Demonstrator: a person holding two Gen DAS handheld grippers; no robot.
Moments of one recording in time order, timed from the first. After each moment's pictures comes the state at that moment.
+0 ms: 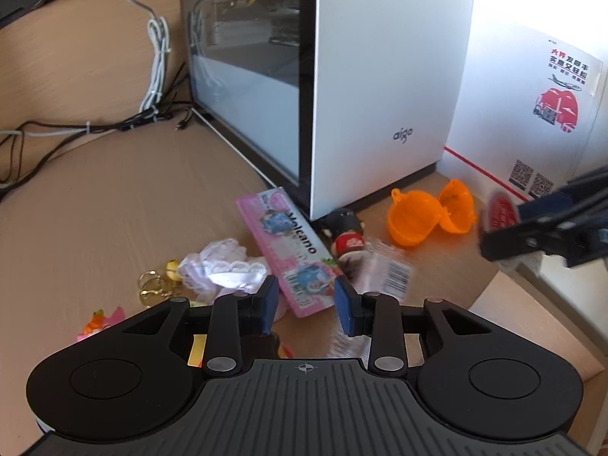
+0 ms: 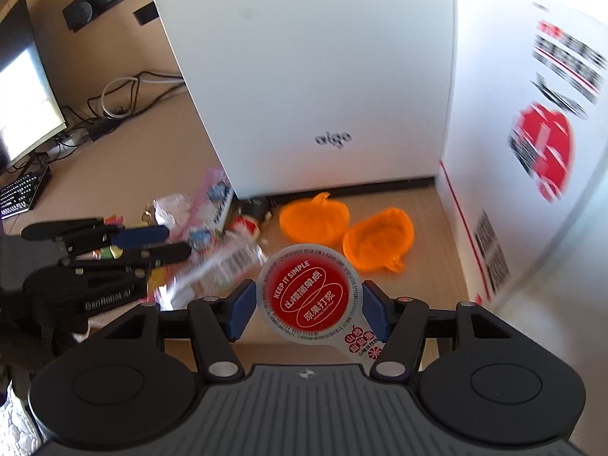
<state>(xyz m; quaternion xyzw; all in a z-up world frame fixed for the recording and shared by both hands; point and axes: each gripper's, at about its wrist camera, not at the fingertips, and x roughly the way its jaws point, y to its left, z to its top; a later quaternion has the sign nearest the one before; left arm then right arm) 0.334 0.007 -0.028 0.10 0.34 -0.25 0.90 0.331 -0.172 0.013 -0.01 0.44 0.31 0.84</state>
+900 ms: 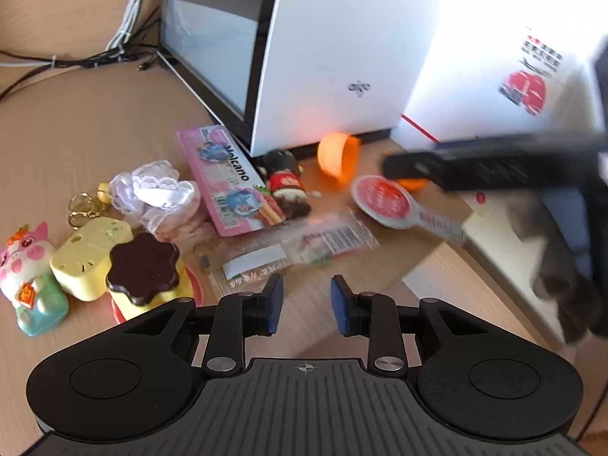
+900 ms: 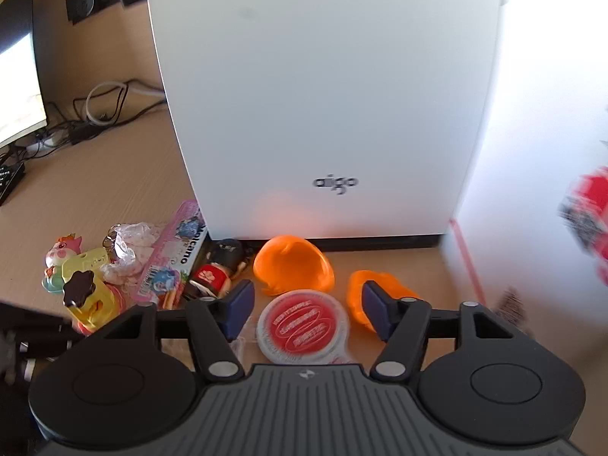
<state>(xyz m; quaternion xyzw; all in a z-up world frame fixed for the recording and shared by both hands) 0.319 0.003 -0.055 0.03 0.40 -0.30 0.86 0.344 -0.150 -0.004 -0.06 0.36 0.29 0.89</state>
